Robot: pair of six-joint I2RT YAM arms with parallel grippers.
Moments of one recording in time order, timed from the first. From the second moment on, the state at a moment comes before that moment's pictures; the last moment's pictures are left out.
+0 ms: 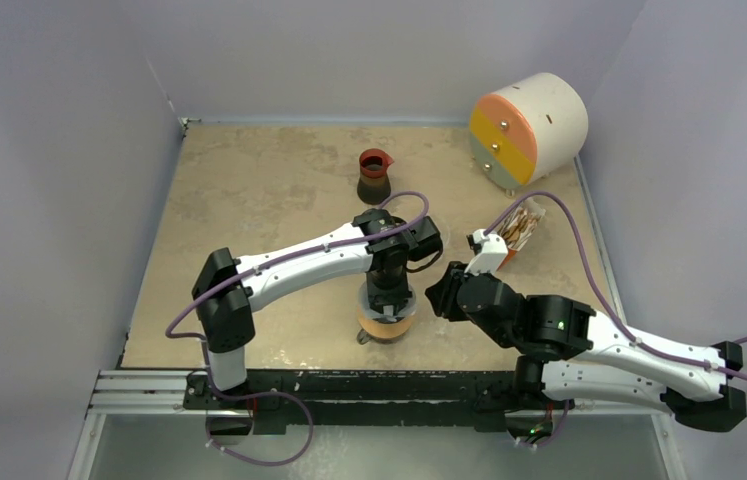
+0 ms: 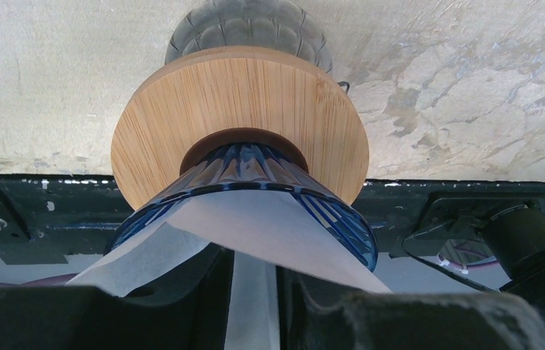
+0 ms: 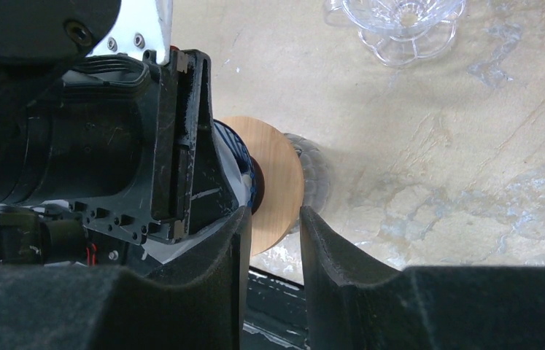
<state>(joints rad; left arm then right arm) -1.10 1.83 1.68 -1.30 -0.06 -1.19 1.24 0.77 0.86 -0.77 0.61 0.95</state>
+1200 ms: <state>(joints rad) -1.10 1.83 1.69 -1.29 -0.05 -1.05 1.24 0.78 0.86 -0.77 0.61 0.95</state>
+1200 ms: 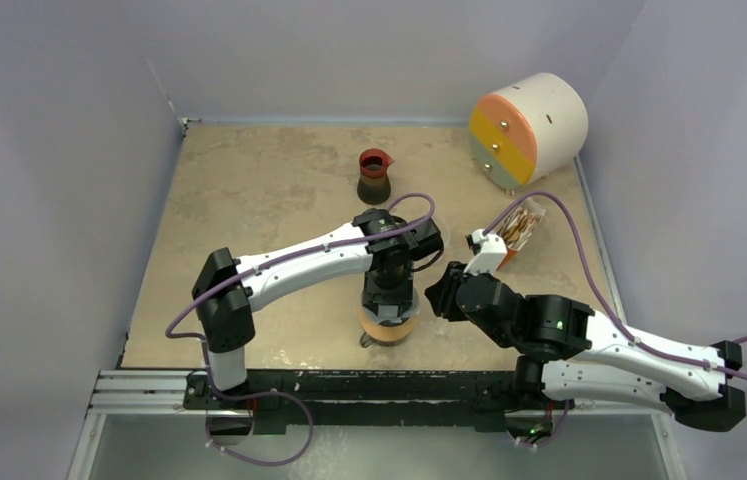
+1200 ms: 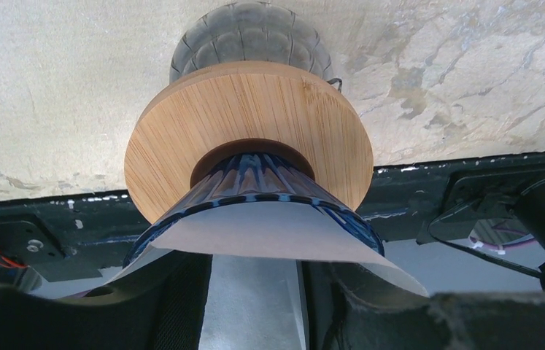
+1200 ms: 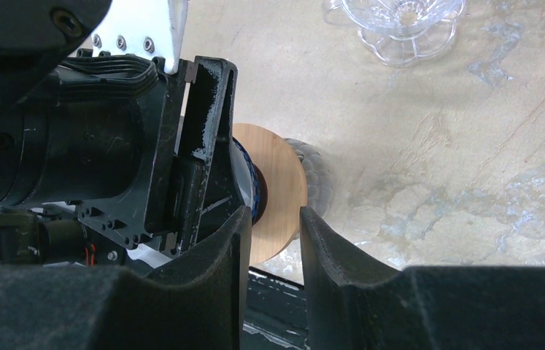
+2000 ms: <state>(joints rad) -1.10 1.81 1.69 -1.25 -0.03 -0.98 1.24 0.80 0.86 -0.77 0.61 0.95</state>
